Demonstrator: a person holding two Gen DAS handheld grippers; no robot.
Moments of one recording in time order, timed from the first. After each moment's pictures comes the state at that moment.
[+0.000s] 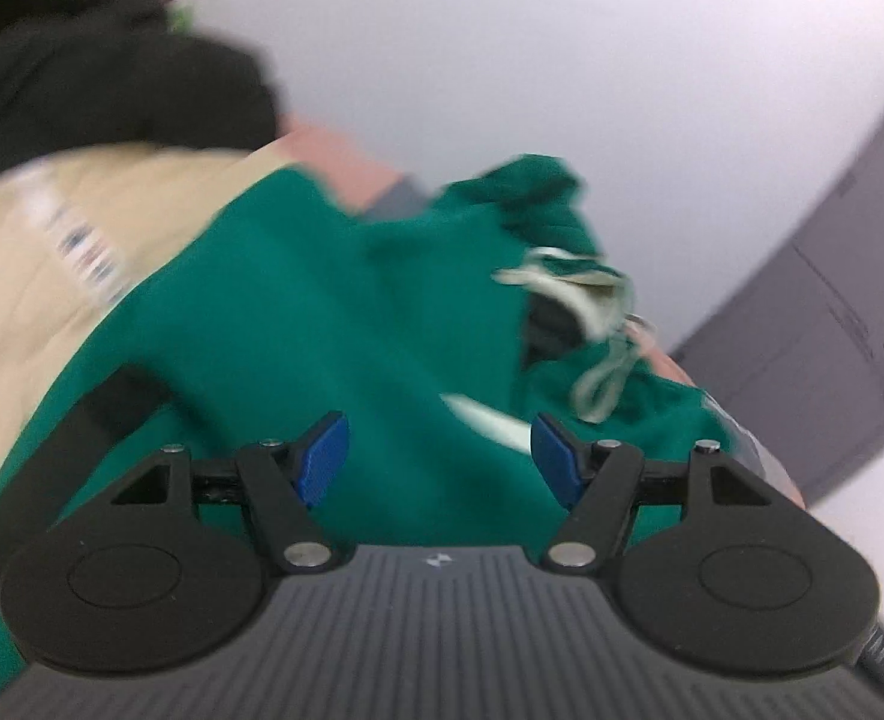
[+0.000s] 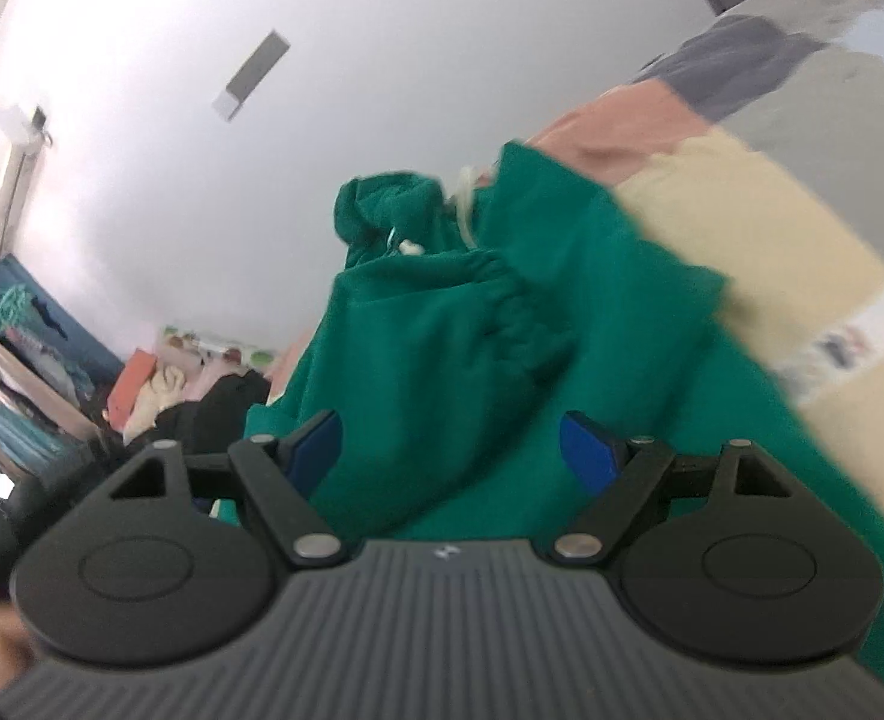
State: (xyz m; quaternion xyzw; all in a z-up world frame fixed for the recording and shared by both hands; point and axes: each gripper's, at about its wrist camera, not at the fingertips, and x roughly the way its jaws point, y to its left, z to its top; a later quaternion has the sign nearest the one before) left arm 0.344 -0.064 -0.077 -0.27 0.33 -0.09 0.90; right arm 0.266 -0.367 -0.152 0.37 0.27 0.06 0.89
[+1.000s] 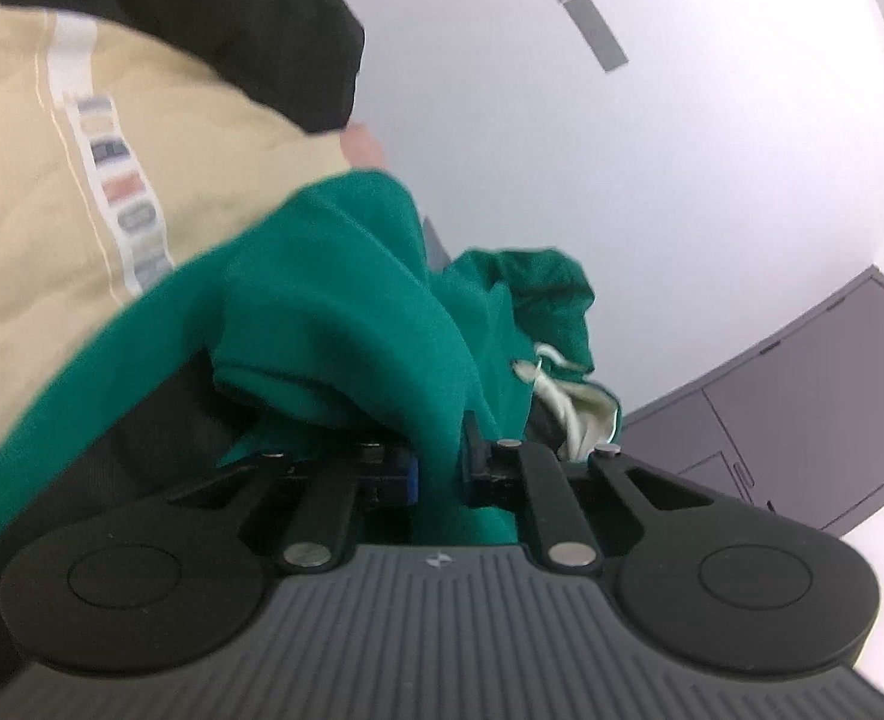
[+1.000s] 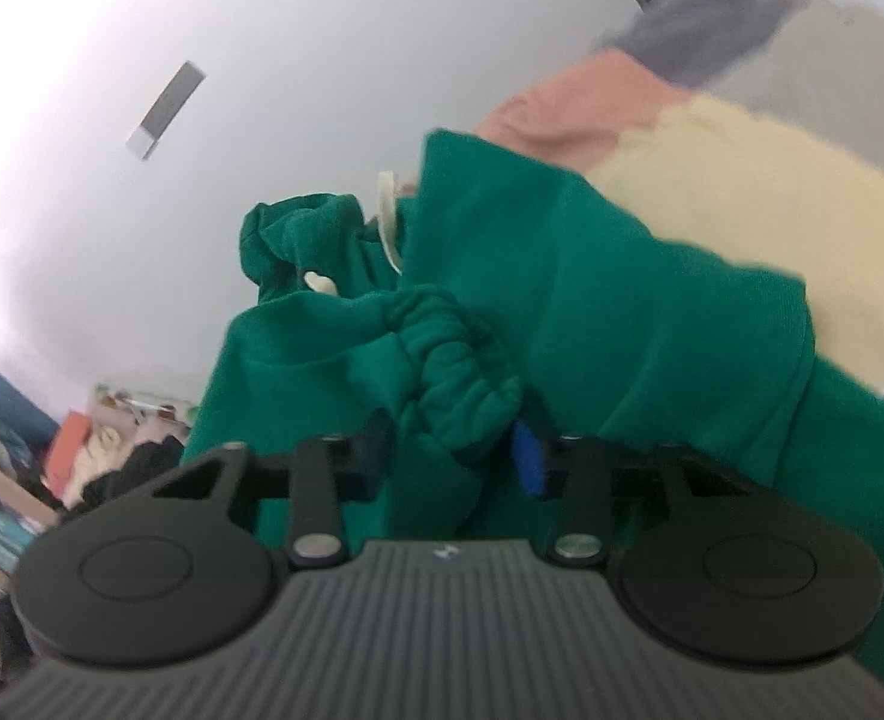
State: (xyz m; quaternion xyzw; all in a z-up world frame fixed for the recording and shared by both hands) left arm 0.382 0.016 -0.149 -0.44 0.26 -0.14 0.85; right arm 0.322 -0.354 -0.190 0.38 0.24 -0.03 0.89
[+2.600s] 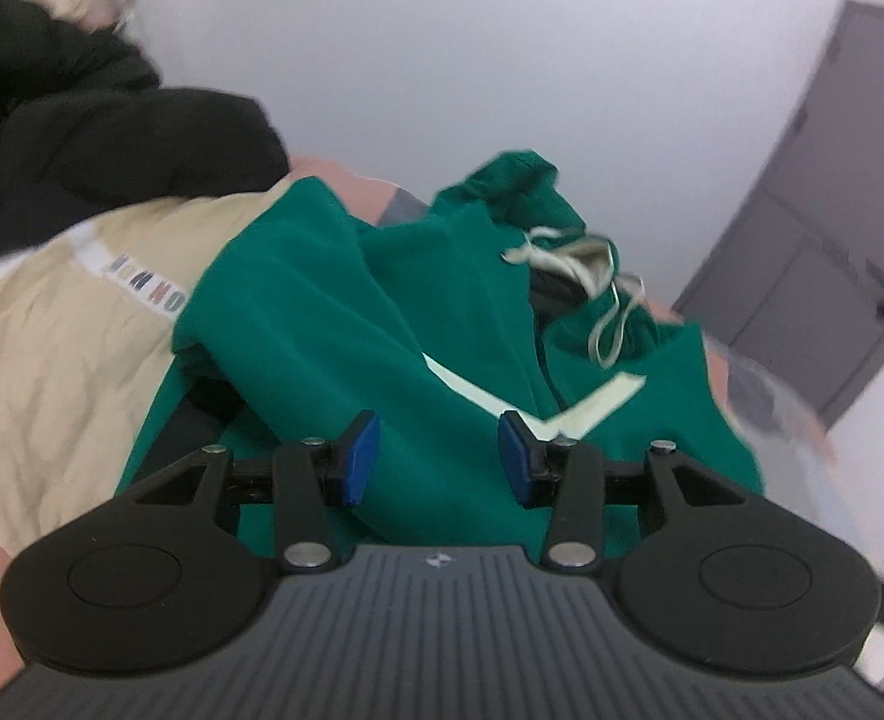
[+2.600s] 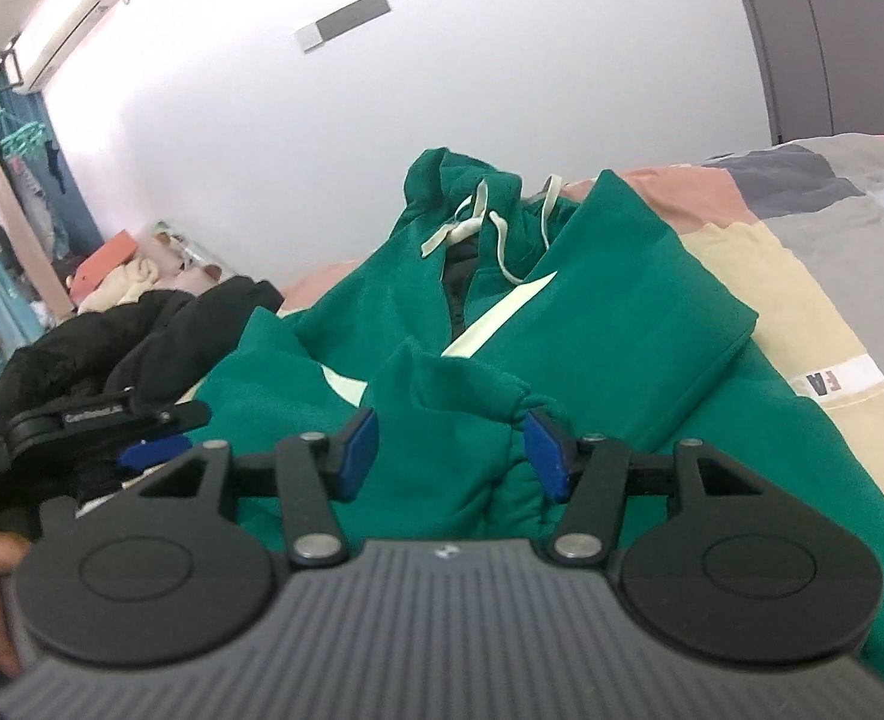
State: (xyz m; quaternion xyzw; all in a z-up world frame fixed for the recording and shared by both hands) left arm 0.274 -0.056 -0.070 -0.15 0.30 -0.13 0.93; right arm 0.192 -0.288 -0.116 0.20 0.26 0.06 0.94
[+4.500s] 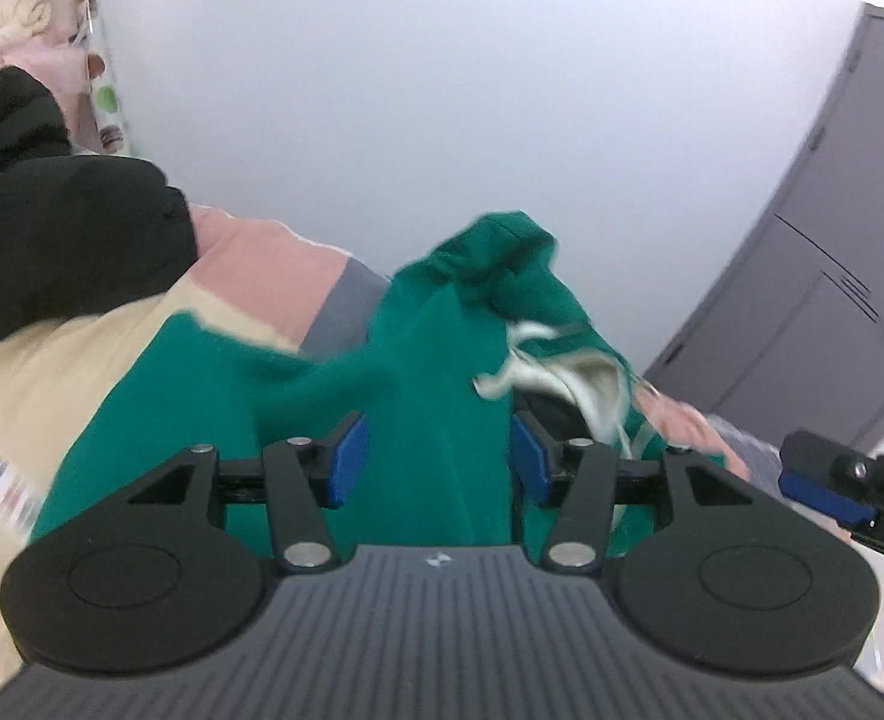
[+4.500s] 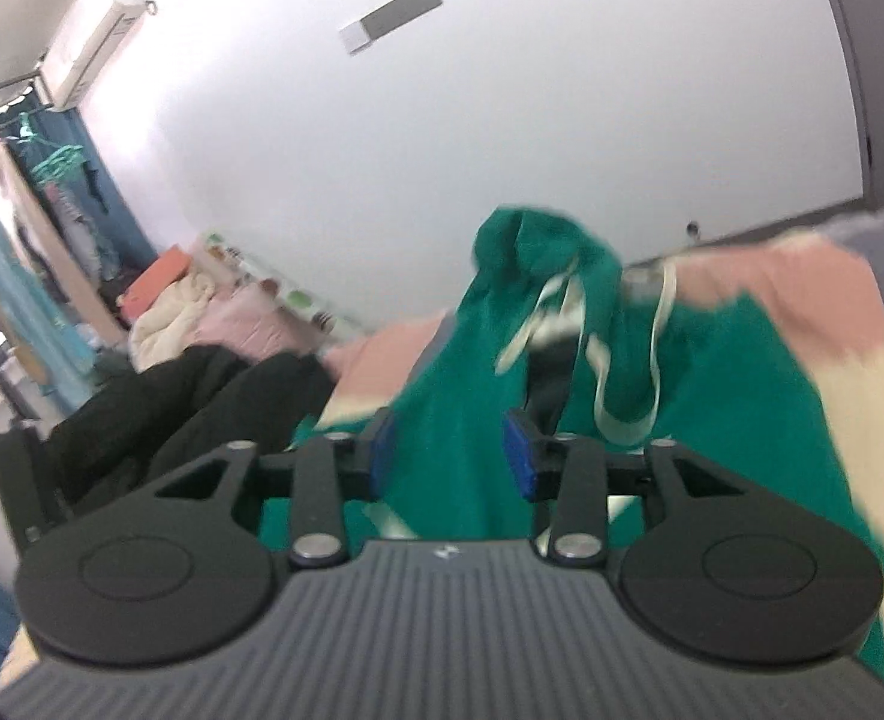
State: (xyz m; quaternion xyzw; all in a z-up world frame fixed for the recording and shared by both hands) left arm 0.467 -0.105 -0.031 -0.17 0.30 -0.13 0.93; right arm 0.385 -0.315 -0.050 0.23 0.26 0.12 0.93
